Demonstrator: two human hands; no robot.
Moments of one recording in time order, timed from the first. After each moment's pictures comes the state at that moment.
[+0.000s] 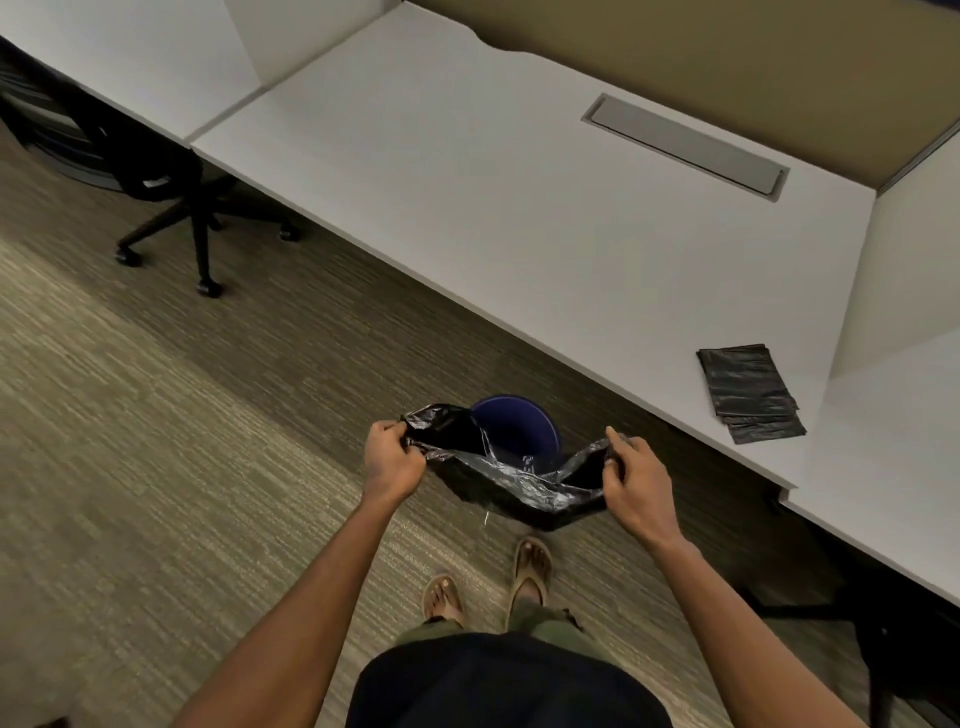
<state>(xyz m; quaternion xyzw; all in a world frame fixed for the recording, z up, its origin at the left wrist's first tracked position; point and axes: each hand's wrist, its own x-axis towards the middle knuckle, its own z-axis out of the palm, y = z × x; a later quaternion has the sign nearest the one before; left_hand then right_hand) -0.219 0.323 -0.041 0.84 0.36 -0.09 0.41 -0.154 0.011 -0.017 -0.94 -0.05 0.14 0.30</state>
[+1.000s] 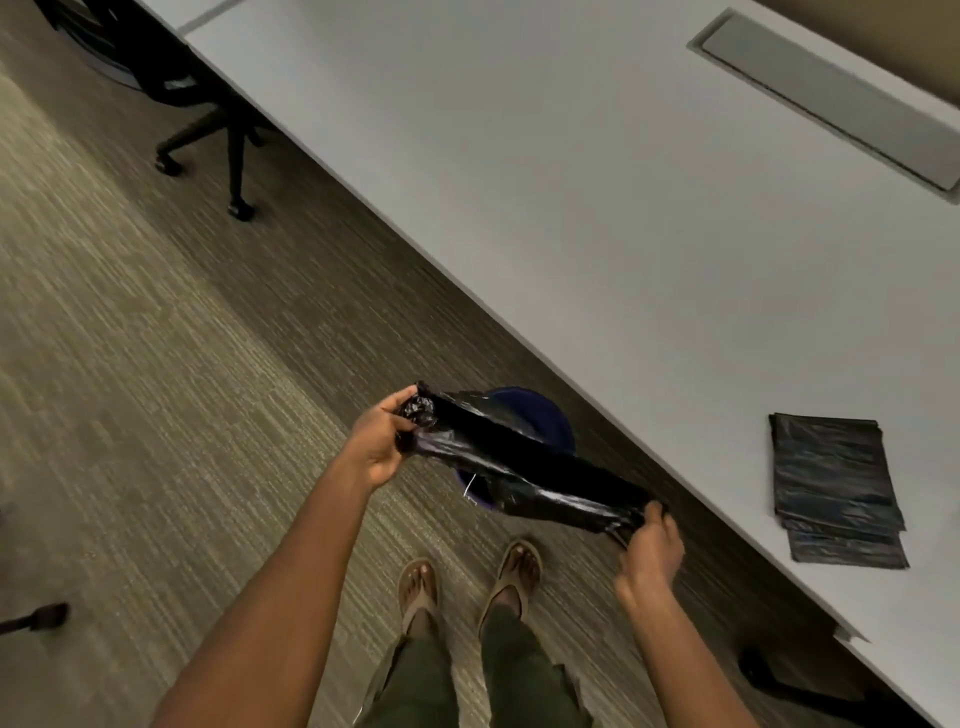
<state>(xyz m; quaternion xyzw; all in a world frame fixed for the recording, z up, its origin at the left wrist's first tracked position) -0.104 0.320 -0.133 0.38 0.53 -0.06 0.76 -0.061 -0.008 -0.164 -0.63 0.47 0.13 0.61</state>
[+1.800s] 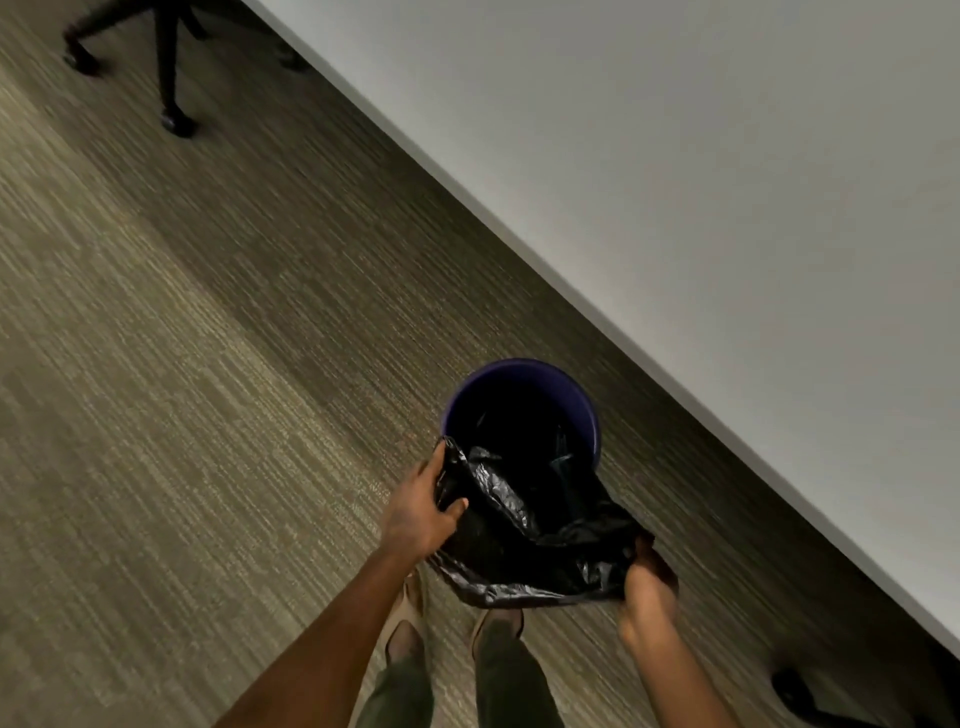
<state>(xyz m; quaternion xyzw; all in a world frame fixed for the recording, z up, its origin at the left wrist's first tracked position) -0.152 0.260 -0.379 0.81 0.36 -0.23 0.41 -0.068 -0.002 -0.353 -0.69 0.48 0.26 0.47</state>
